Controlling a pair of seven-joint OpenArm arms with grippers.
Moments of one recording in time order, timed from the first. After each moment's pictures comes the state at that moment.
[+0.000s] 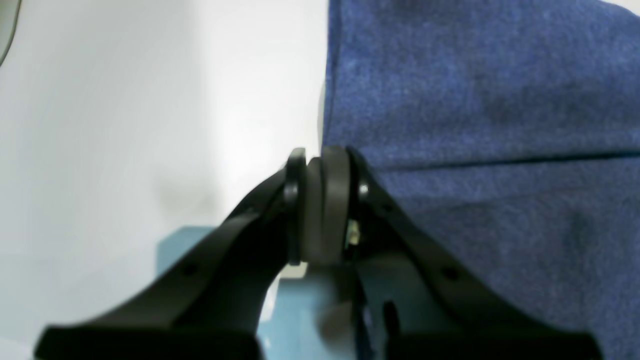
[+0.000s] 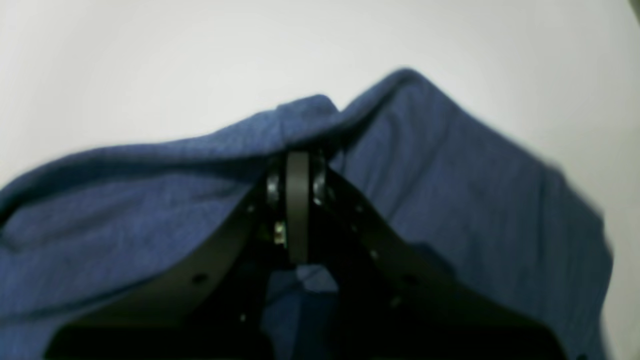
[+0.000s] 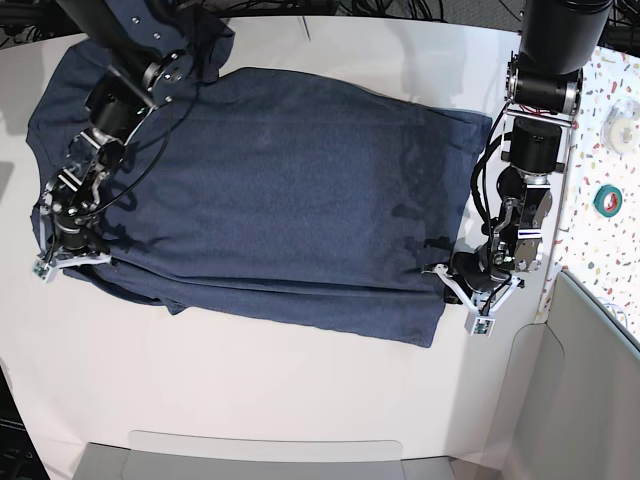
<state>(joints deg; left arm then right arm) -29.6 -18.5 13.0 48.7 -22.8 -12.3 28.0 22.7 2.2 42.8 62.7 -7.6 7.5 -26.0</state>
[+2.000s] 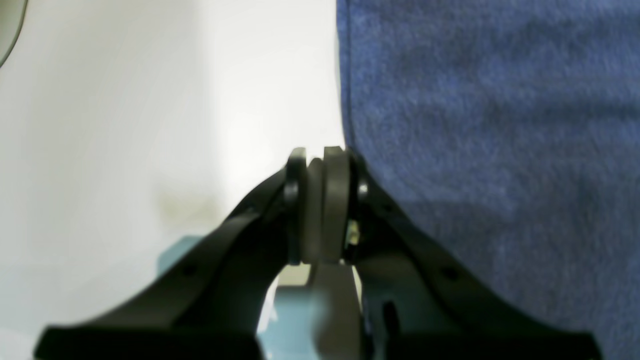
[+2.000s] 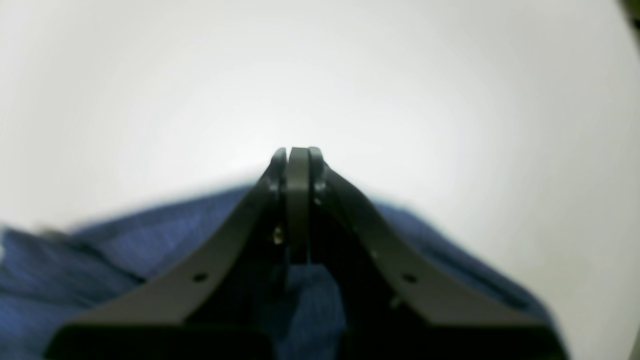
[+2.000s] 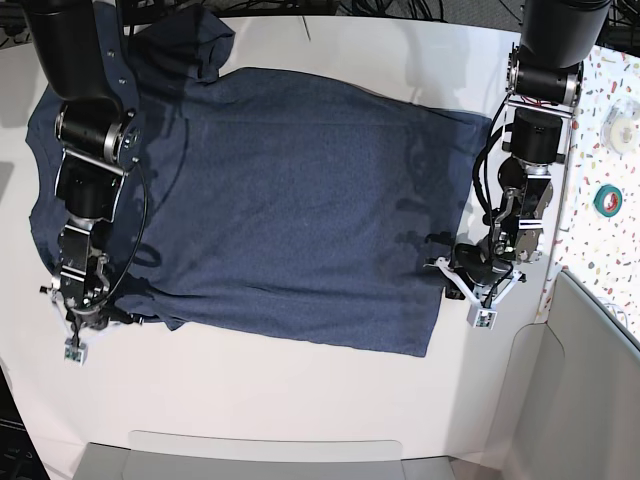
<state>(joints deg) -26.7 -19.5 13.0 49.6 -23.0 -12.3 25.3 42.8 13.0 18.0 36.1 -8.4 1.7 -29.5</state>
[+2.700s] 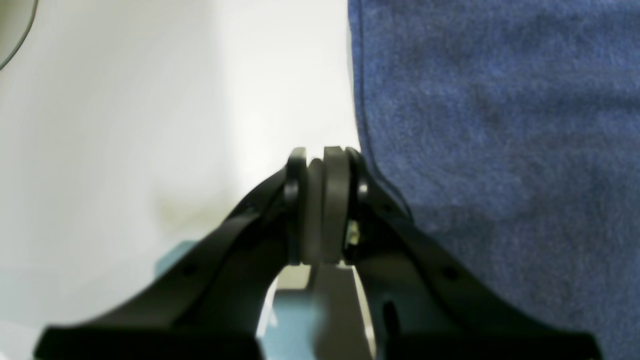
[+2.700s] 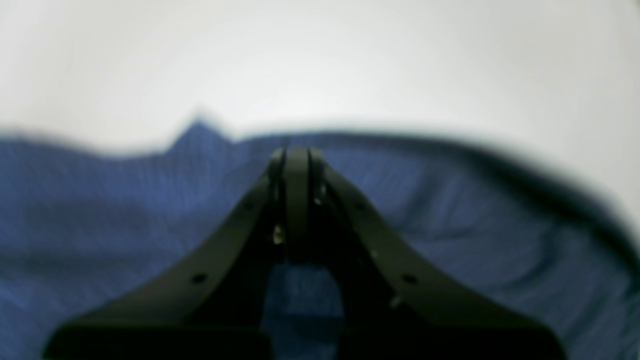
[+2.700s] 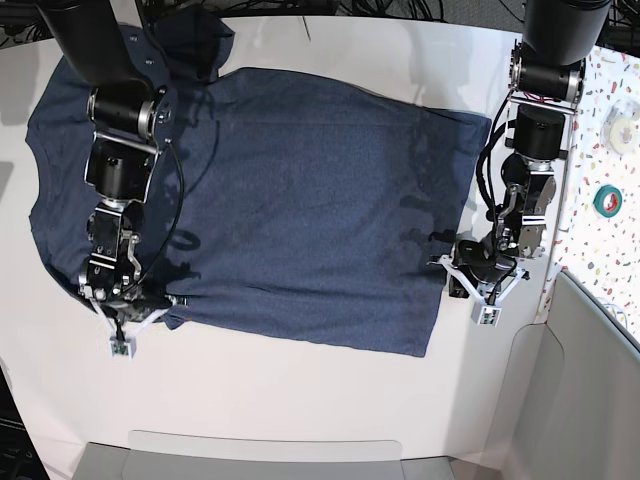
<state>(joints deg) -26.1 -19.8 13.0 49.8 -23.0 -12.3 24.5 35.5 6.6 17.5 49.3 -8.5 11.8 -42.2</state>
